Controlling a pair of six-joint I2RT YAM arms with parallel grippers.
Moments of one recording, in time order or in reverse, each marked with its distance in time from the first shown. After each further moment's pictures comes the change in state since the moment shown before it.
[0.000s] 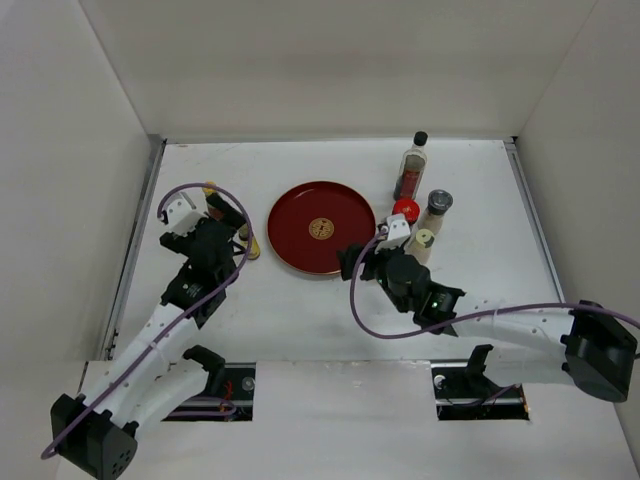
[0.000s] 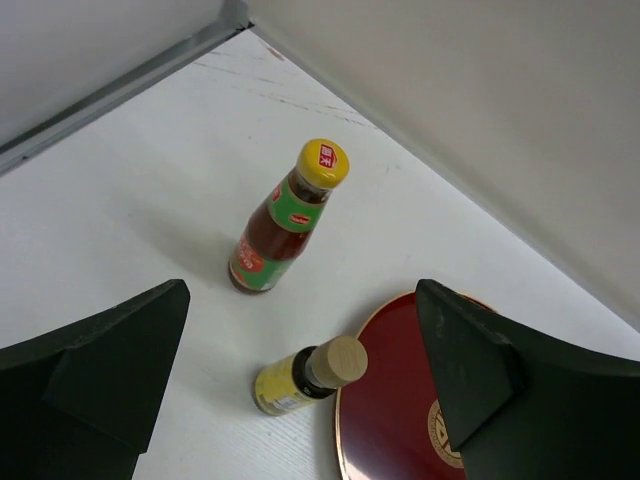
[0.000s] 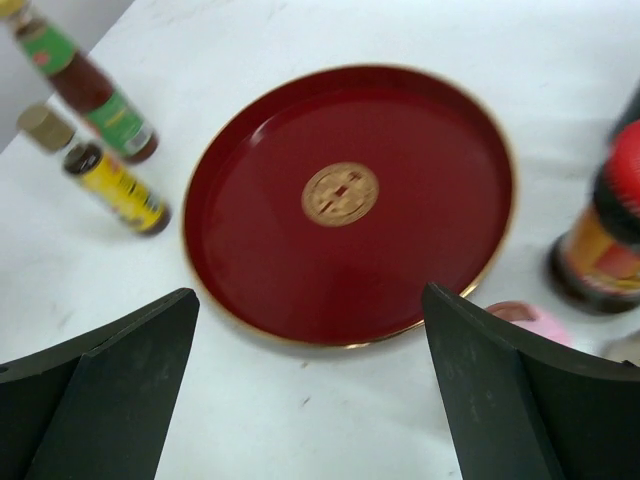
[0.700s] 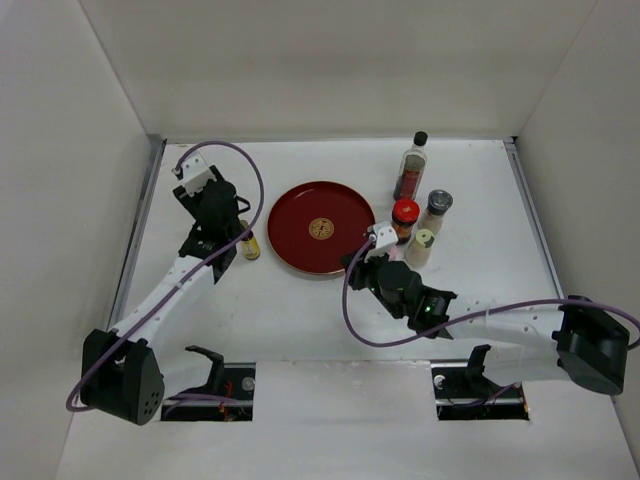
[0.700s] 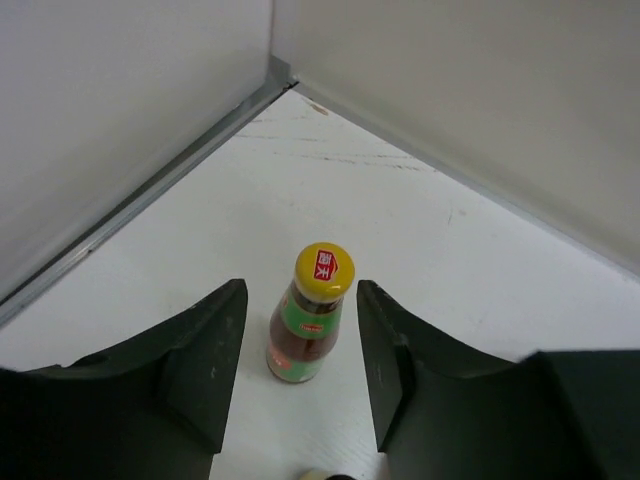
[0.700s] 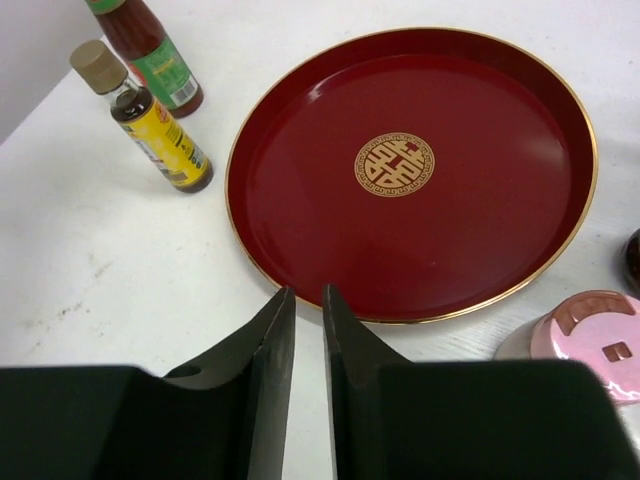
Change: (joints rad) left arm 0.140 0.357 0.174 0.229 0.016 0.293; right arm 0.071 0.058 0.003 0.023 -0.051 0.009
